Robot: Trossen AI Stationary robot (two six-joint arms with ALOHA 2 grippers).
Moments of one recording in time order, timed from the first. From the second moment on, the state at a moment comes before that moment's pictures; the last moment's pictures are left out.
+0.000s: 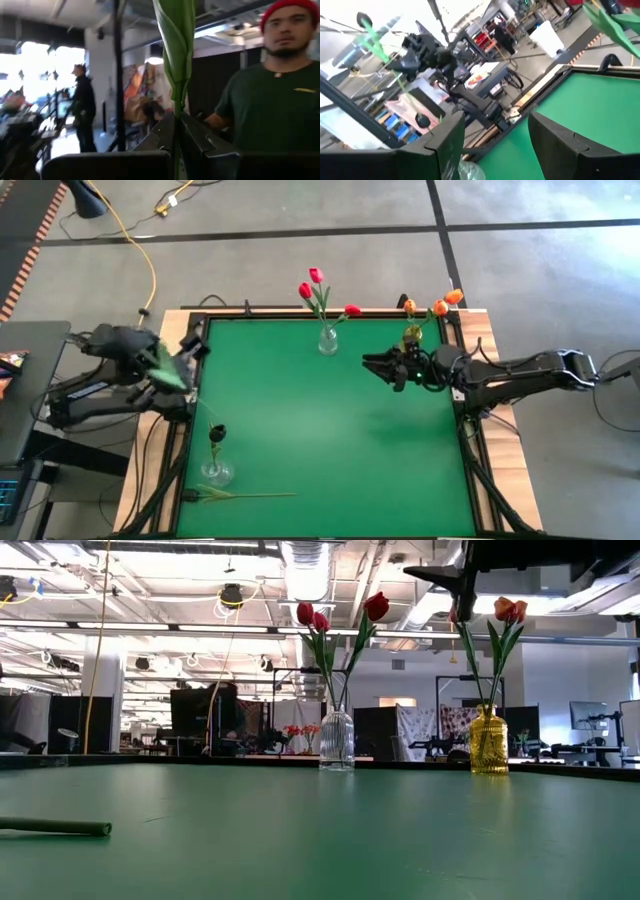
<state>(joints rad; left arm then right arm) 0.34 0.53 0.76 0.38 0.93 -0.48 -0.04 0.96 0.55 0.50 0.16 0.75</state>
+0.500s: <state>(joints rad) 0.10 0.54 0.74 0.71 0.94 -0.67 0.03 0.96 0.55 0.51 0.38 0.79</state>
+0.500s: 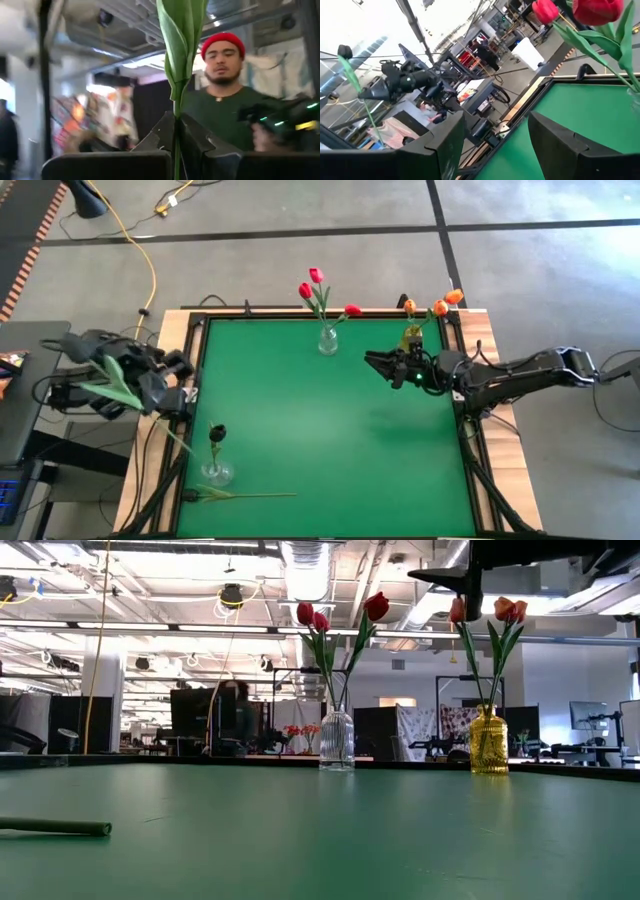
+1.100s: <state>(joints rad) -0.05 0.54 0.52 0.43 1.03 -0.45 0.05 0.96 0.55 0.51 0.45 0.81</state>
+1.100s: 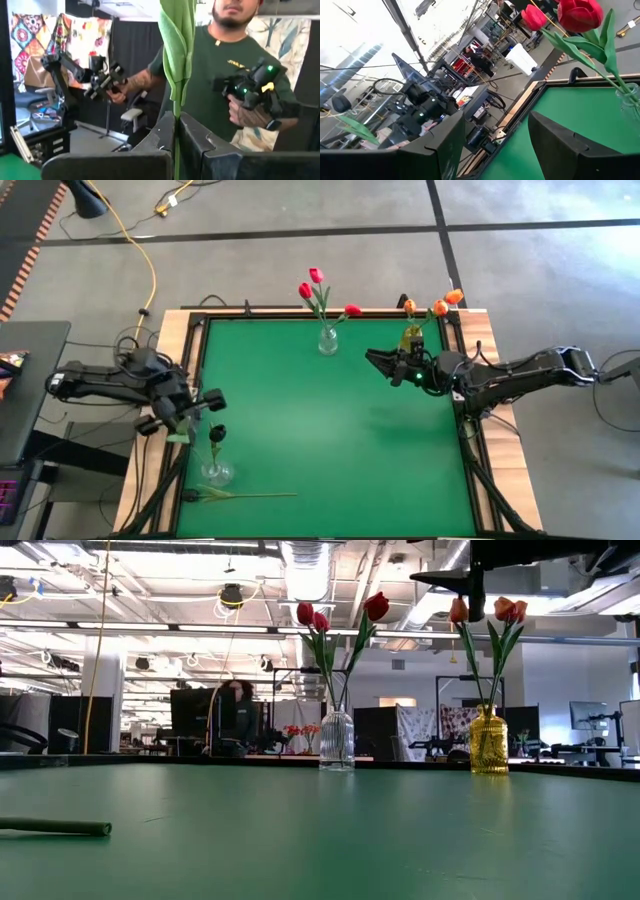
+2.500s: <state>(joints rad) -0.09 0.45 0.50 -0.09 0.98 -0.06 0.00 0.96 0.55 0.51 0.47 0.87</state>
